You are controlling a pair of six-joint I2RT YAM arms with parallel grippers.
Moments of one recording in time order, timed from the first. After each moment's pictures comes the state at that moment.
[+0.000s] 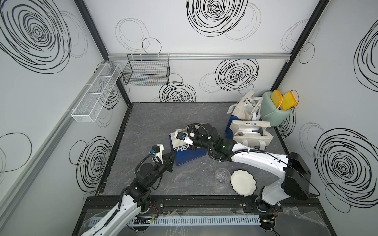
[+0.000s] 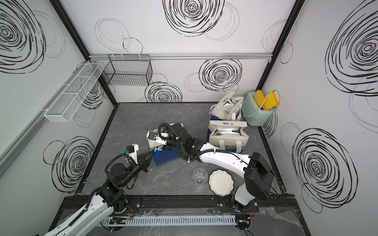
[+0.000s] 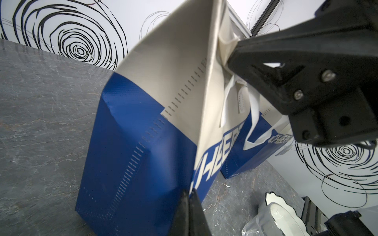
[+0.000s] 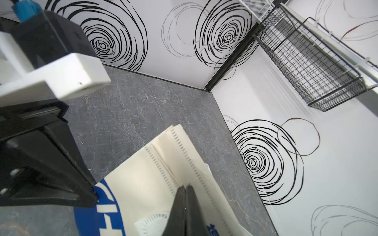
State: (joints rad) left arm -0.52 0.39 0.06 0.25 0.11 -0.55; right arm 1.00 1.54 1.18 0.04 -0.03 -0.54
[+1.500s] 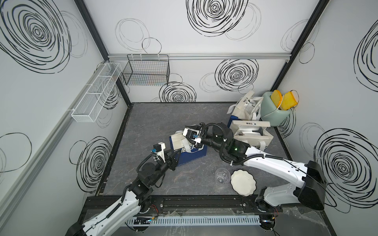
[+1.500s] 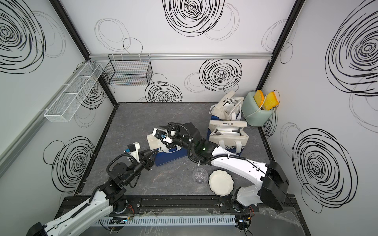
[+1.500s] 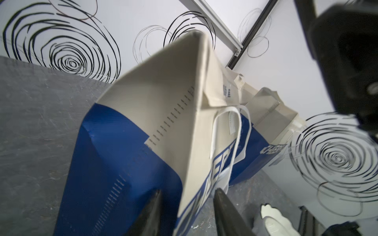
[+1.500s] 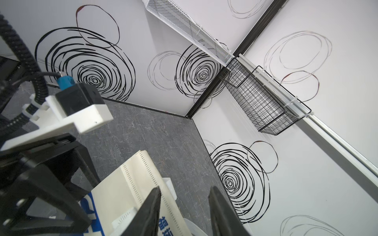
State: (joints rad) left arm -0.62 0.56 0.07 0.47 0.02 -0.52; right arm 1.00 1.36 1.09 0.15 -0.07 -0.58
